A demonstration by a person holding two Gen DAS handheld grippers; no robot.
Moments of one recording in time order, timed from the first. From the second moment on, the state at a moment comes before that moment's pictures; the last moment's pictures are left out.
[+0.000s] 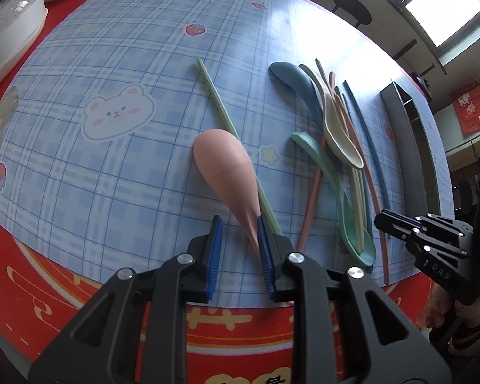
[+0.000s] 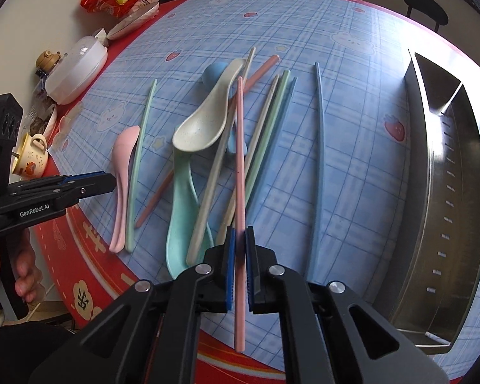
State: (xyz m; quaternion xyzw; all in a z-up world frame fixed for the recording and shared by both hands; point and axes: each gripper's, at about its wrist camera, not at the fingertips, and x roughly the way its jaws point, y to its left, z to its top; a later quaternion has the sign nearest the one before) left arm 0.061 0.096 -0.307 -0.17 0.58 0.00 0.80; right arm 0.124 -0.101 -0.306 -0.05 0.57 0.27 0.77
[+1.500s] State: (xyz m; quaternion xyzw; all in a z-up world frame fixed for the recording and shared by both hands) left arm 0.087 0.036 -0.323 -0.02 0.58 -0.07 0.81; right arm 0.123 -0.114 -0.315 -0.03 0.59 0.24 0.77
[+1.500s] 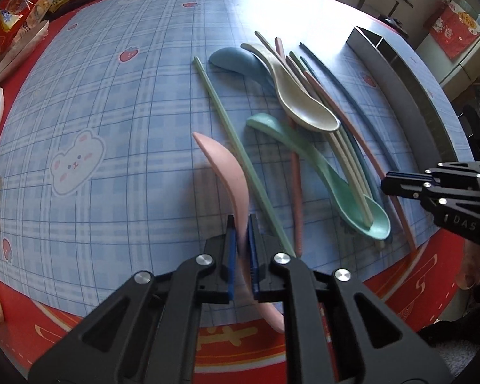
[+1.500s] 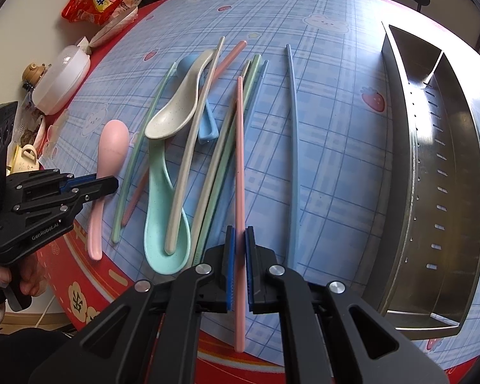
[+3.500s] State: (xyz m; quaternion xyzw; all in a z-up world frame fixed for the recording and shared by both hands) left arm 0.243 -0.176 -0.265 -0.02 0.56 -0.24 0.79; right arm 0.180 -0.280 -0.278 0.09 0.58 0.11 0.80
